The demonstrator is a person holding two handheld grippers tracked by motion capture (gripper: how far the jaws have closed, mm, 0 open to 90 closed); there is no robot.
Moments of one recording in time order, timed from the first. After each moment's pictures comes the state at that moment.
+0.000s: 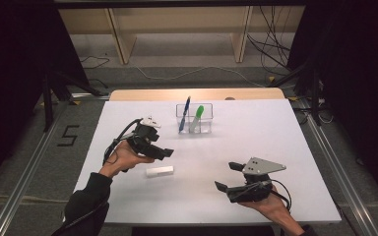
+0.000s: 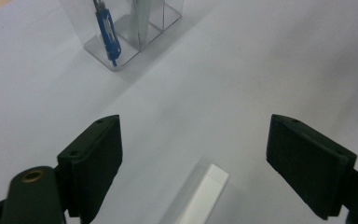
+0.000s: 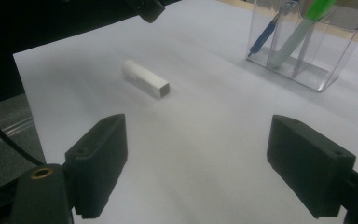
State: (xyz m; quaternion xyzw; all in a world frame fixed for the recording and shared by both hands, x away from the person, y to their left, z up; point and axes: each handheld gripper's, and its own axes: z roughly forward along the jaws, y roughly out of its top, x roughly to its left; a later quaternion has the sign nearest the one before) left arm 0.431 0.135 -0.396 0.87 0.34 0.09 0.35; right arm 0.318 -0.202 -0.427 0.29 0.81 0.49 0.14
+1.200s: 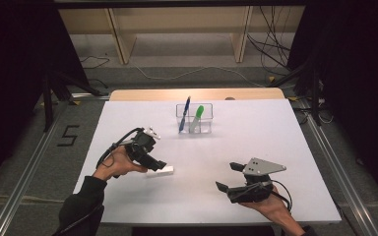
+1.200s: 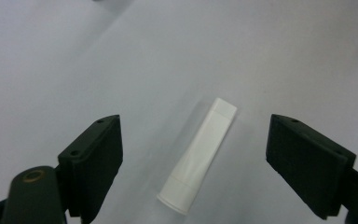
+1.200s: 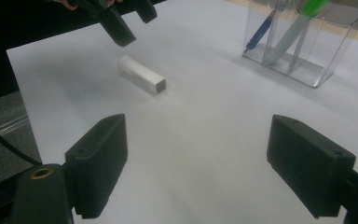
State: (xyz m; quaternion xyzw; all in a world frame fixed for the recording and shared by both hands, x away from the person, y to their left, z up) left arm 0.423 0.142 -0.414 0.91 0.32 0.06 0.25; right arm 0.318 -0.203 -0.429 0.29 0.81 0.48 0.14
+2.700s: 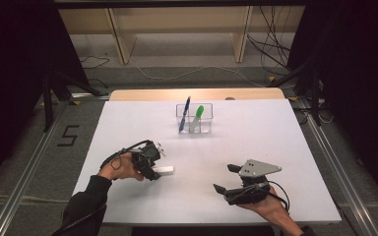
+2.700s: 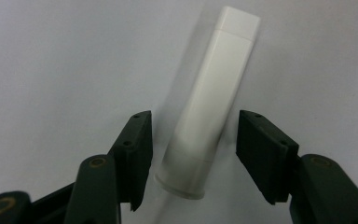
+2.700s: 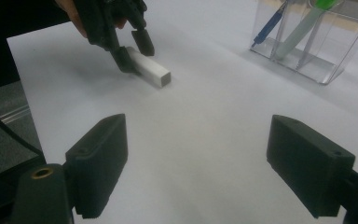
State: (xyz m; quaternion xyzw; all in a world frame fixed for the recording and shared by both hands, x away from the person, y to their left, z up) left arm 0.426 0.132 -0.461 0.96 0.23 0.04 0.14; right arm 0.316 -0.196 -0.432 0.29 0.82 0.47 0.14
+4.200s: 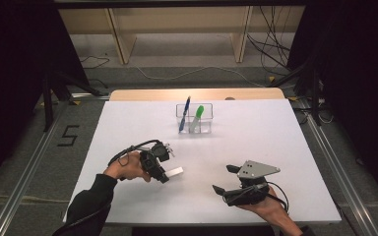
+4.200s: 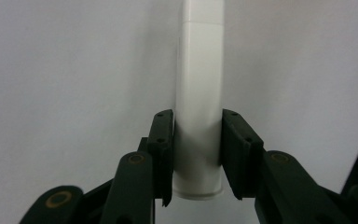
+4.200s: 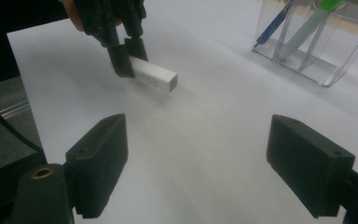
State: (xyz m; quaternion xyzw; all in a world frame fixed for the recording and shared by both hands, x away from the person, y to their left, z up) left arm 0.420 0.104 -0.442 0.96 0.22 -0.05 0.15; right arm 0.314 -0.193 -0.432 0.28 0.83 0.47 0.14
